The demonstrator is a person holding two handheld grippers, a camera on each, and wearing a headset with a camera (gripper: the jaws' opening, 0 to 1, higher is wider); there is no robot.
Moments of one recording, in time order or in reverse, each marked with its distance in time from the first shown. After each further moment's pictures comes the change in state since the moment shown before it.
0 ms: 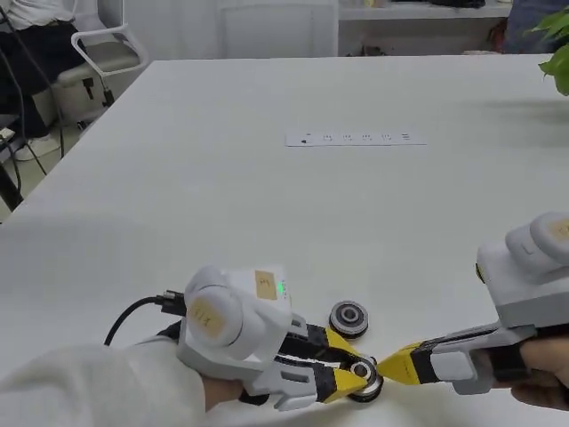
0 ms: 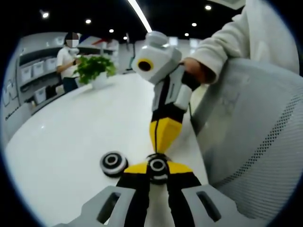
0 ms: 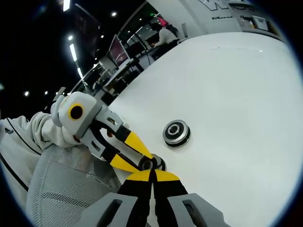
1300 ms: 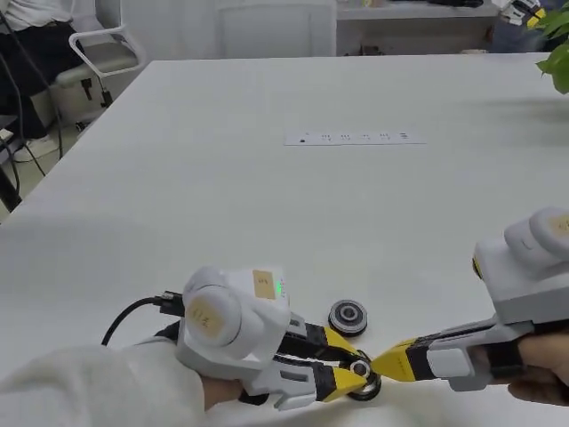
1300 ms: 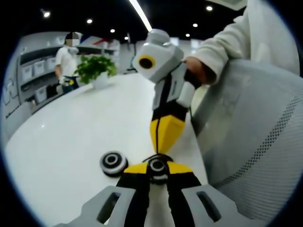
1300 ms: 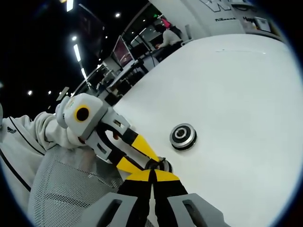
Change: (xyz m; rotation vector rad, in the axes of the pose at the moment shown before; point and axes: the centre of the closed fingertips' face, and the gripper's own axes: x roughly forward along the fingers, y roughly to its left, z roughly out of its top) left arm -0.001 0.000 0.000 -0.011 -0.005 0.005; right arm 0.001 0.007 0.005 -0.015 -0.014 0.032
